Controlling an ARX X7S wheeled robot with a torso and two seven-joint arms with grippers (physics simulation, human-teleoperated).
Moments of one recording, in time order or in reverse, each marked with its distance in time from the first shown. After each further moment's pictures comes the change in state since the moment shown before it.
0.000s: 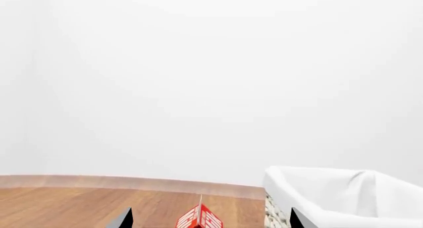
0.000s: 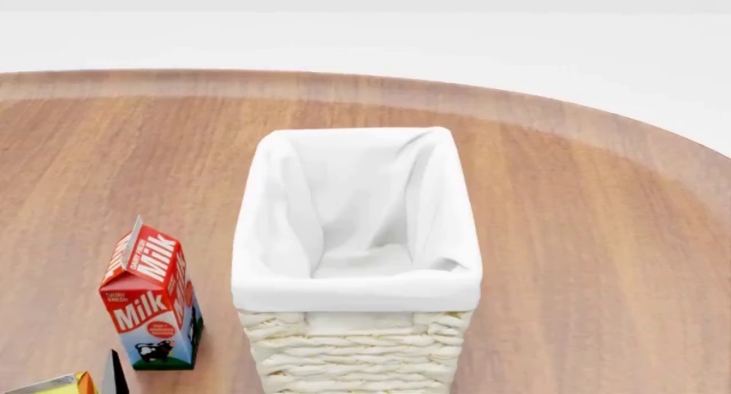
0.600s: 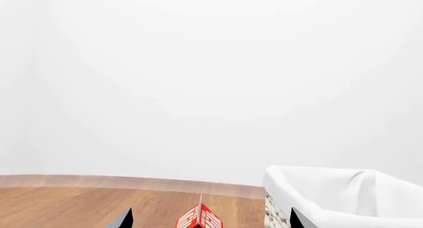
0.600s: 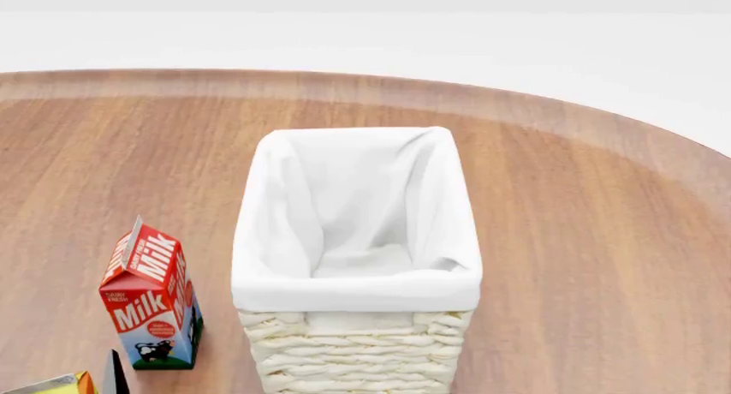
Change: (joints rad) left arm -0.001 -0.004 0.007 0.003 -0.001 -0.002 -0.008; right arm -0.111 0.118 0.051 -0.178 0.035 -0.103 0.060
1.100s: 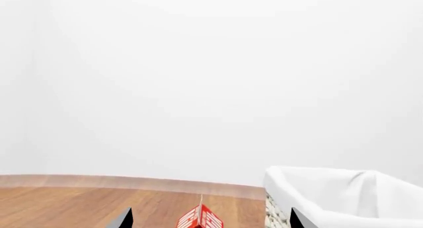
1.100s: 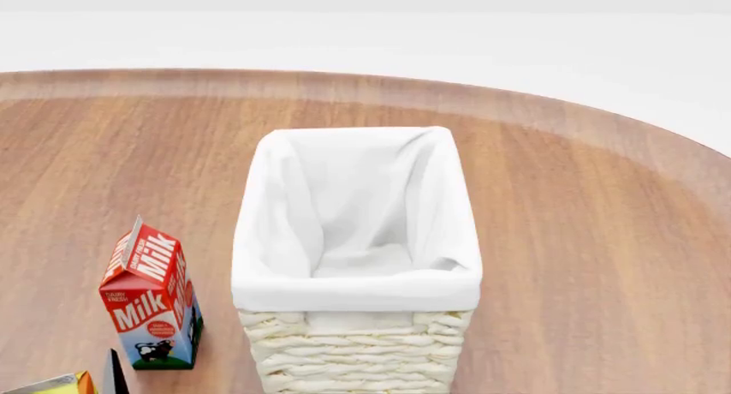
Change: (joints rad) left arm -0.001 -0.005 0.004 0.006 -0.003 -0.003 -0.007; right arm -0.050 0.055 0.062 -0.065 0.123 -0.112 0.027
